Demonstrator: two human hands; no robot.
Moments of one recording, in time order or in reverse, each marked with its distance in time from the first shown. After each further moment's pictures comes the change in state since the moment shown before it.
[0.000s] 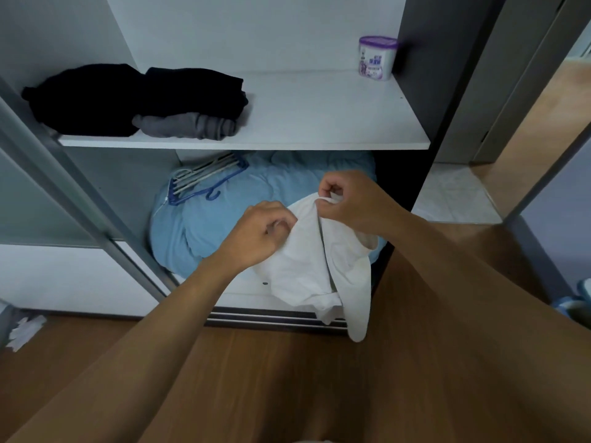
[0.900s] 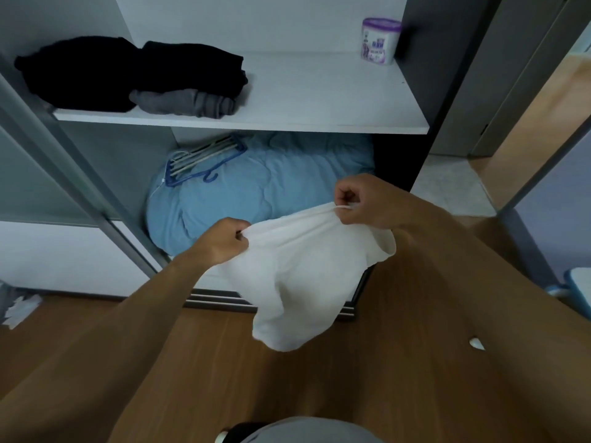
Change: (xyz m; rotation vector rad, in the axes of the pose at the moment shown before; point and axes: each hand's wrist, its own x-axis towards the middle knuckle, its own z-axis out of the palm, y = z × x) left_hand -0.045 -0.077 0.009 0.061 -0.218 -0.496; right_hand -0.028 0.031 -0.010 -0.009 -0.300 -0.017
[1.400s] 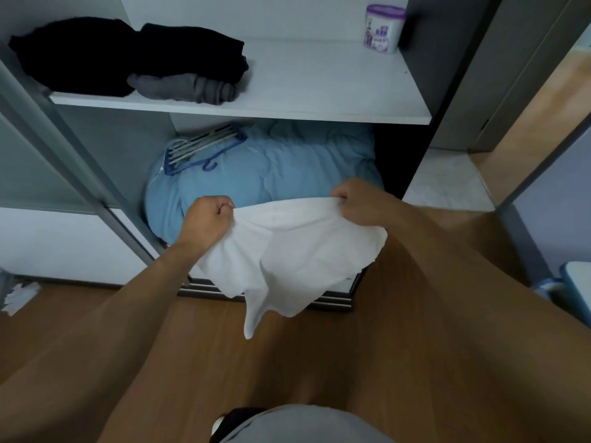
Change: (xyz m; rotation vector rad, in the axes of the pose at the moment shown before) left_hand -0.013 0.000 -0.009 -0.096 0.420 -0.030; right_hand 0.008 0.001 0.030 -0.094 -0.030 0.326
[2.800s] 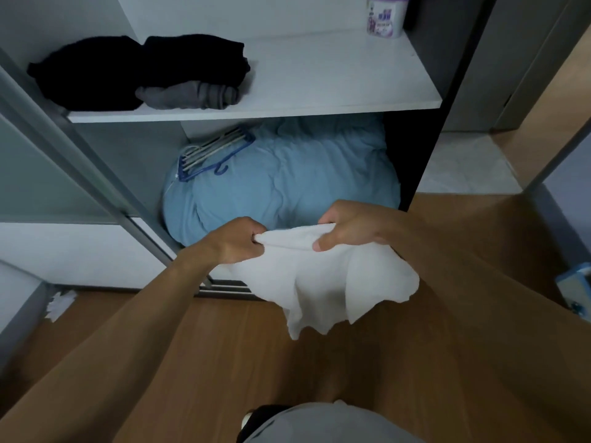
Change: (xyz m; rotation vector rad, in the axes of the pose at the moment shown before) left_hand -0.016 0.027 -0.002 0.222 -0.664 0.053; right_hand -0.019 -0.015 0.022 0.181 -0.384 -0.030
